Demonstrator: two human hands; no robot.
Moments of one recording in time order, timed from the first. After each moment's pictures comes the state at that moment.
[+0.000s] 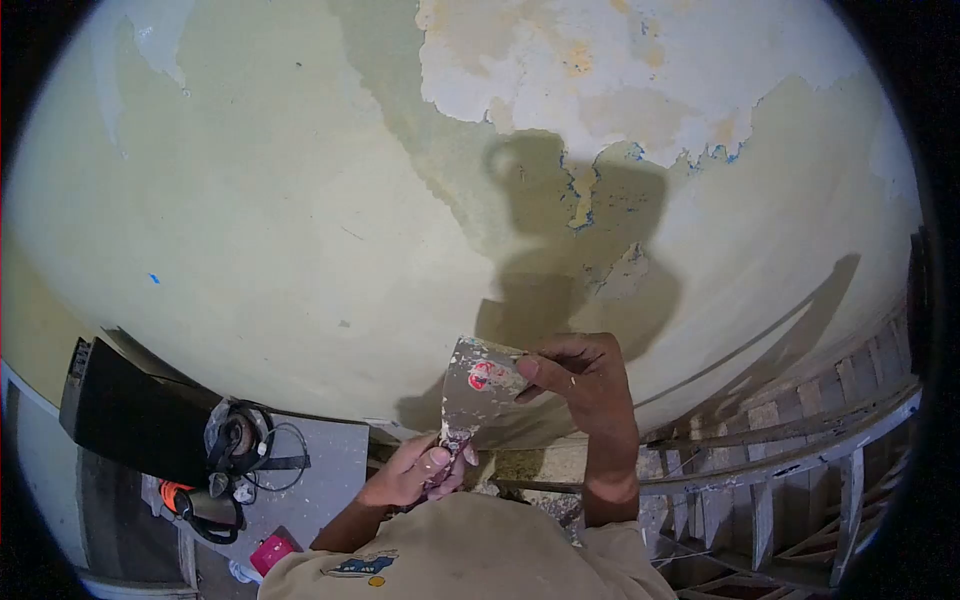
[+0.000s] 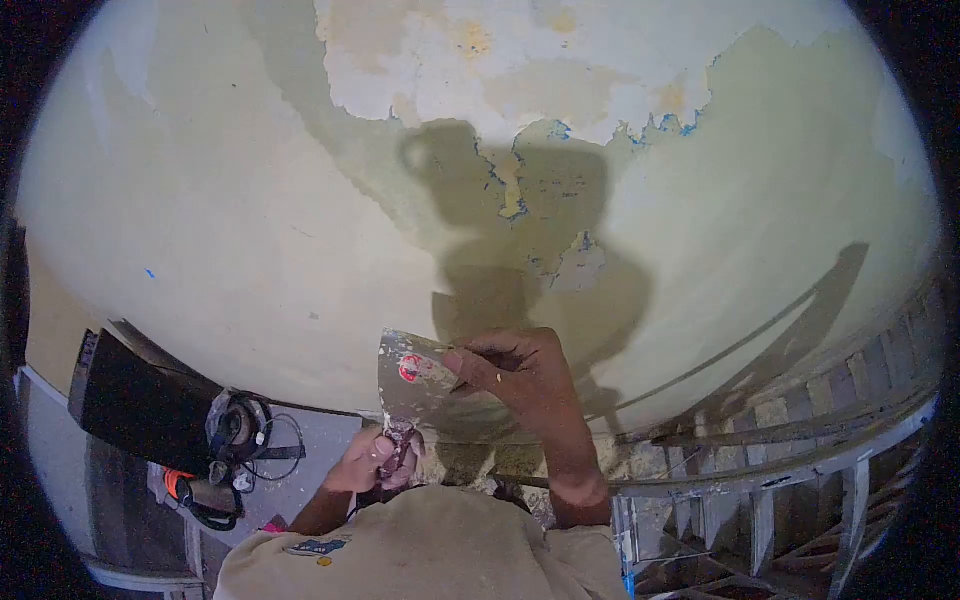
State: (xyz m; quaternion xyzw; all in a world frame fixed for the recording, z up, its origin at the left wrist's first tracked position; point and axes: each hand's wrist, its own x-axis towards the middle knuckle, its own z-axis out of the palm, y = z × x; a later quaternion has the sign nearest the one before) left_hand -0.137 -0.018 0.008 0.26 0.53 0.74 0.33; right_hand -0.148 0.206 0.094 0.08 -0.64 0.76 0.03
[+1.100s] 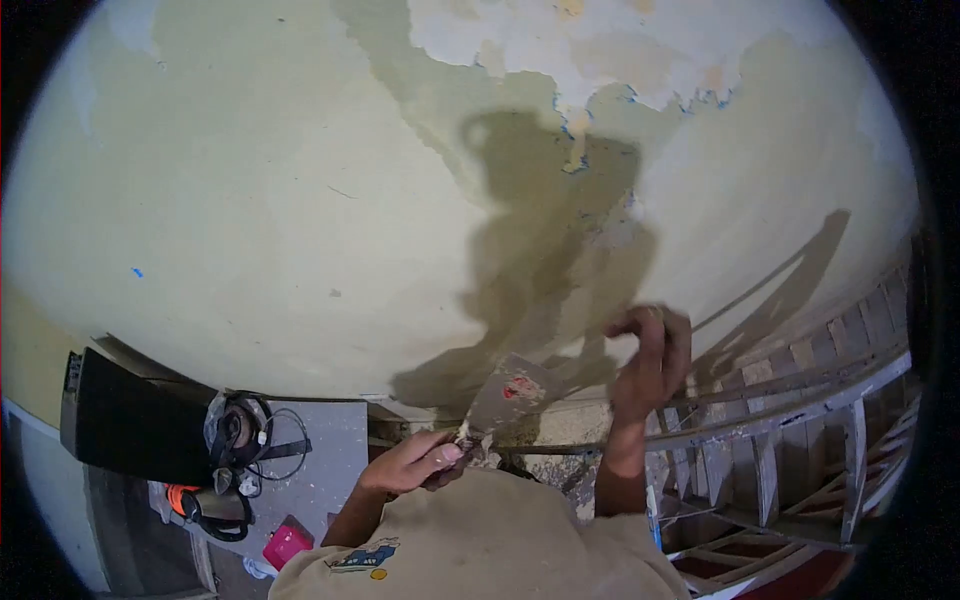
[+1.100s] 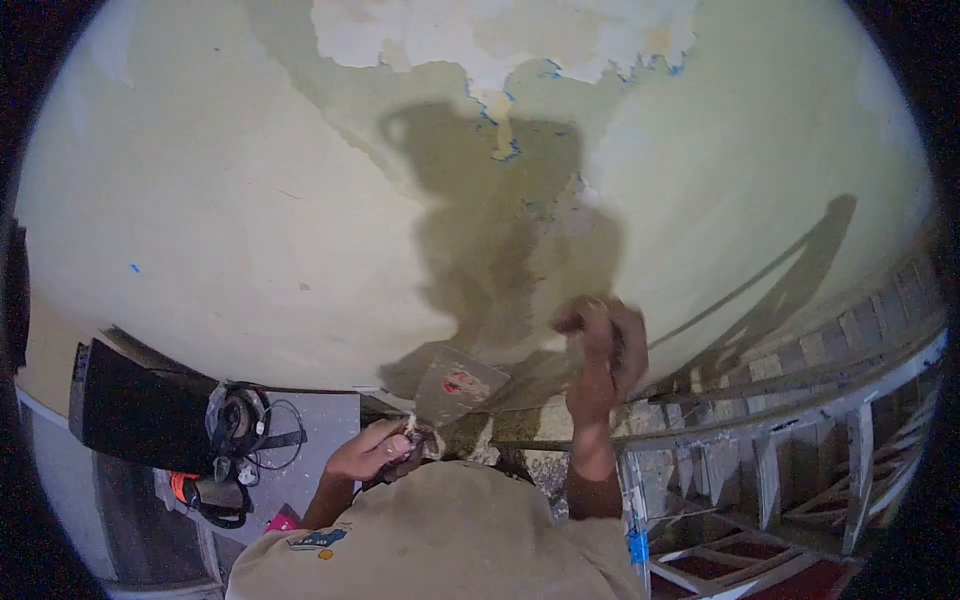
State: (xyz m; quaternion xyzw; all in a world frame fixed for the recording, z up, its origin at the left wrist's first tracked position) left_hand -0.128 -0.039 -0.019 0.30 0.61 0.61 0.41; right_hand -0.115 0.217 0.057 -0.02 -0.62 0.61 0.49
